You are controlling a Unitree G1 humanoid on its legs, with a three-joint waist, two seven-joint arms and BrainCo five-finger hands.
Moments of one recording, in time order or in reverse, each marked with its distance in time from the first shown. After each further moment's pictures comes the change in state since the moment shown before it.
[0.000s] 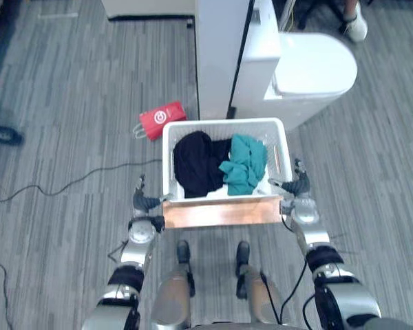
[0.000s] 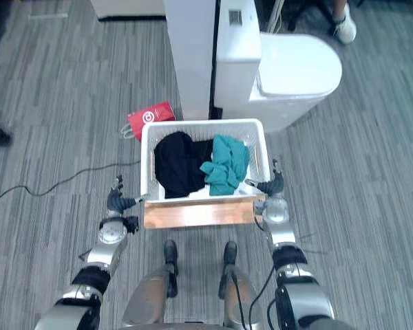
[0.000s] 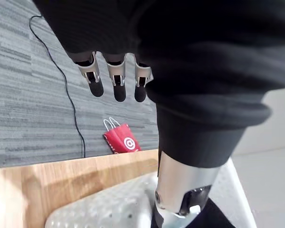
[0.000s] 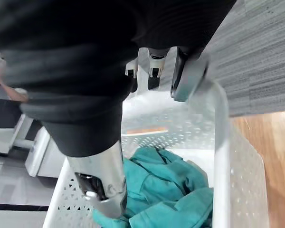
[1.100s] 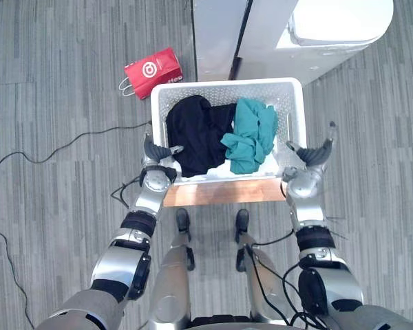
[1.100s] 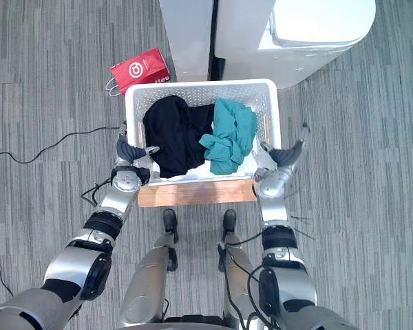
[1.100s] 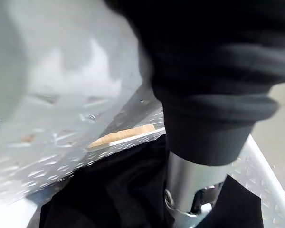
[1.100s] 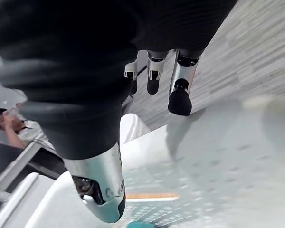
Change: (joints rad) left arm -0.310 -0.034 -0.067 0.090 0.171 0.070 0.098; right arm 0.001 0.110 -0.188 -0.241 -0.265 0.097 -0.357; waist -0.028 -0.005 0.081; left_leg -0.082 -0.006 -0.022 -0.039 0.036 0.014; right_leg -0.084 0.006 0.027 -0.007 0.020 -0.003
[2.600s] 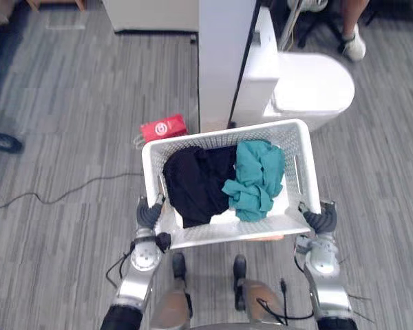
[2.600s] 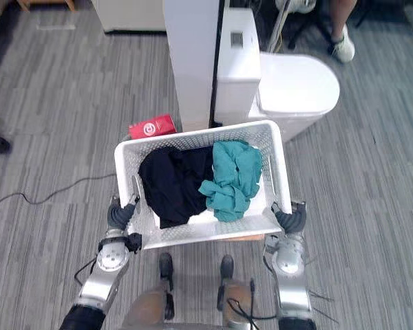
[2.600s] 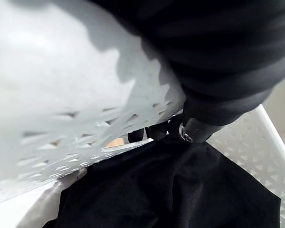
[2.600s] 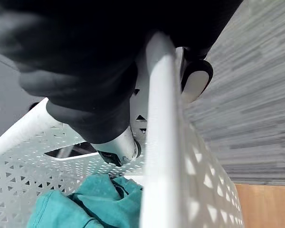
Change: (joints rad) left arm 0.790 -0.039 -0.074 -0.746 -0.109 0.016 -0.068; right arm 0.697 0.017 0.140 -0.592 0.113 -0.007 0.284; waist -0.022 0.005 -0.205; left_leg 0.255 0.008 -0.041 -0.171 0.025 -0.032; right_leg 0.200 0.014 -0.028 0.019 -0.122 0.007
